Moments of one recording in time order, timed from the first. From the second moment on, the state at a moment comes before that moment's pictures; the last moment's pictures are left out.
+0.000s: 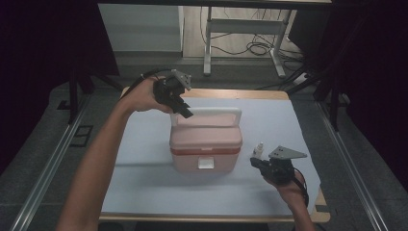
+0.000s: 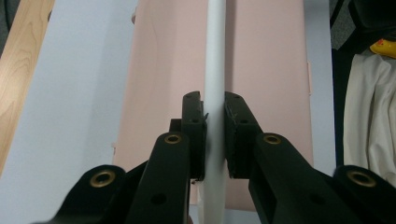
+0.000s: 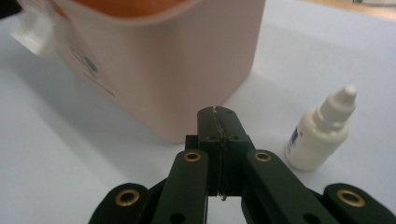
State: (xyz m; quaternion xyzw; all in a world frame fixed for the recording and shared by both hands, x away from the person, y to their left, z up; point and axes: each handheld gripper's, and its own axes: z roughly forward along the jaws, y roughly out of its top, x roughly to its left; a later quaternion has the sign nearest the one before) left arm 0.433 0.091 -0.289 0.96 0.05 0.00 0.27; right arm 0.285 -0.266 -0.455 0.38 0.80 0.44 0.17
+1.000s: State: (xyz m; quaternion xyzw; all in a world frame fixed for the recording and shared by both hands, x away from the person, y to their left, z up) left arm 0.435 0.092 -0.287 0.96 0.06 0.00 0.27; right arm 0.282 -0.224 -0.425 0.34 0.76 0.52 0.19
